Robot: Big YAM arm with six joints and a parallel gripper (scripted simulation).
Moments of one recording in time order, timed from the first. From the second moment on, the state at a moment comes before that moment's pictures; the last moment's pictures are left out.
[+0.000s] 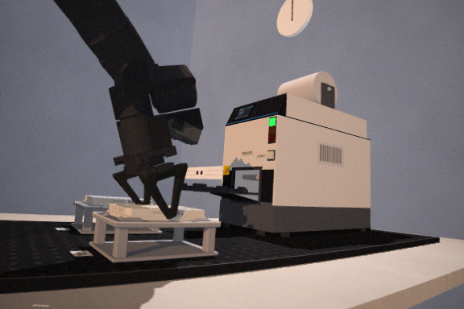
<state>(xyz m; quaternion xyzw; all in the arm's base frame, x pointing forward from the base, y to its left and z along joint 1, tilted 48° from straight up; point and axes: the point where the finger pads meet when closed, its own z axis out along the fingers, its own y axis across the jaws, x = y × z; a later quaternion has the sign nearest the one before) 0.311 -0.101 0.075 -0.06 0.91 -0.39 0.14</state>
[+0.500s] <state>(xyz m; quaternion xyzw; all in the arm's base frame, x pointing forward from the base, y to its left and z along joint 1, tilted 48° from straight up) 0.310 -0.103 0.075 -0.06 0.91 -0.39 0.13</state>
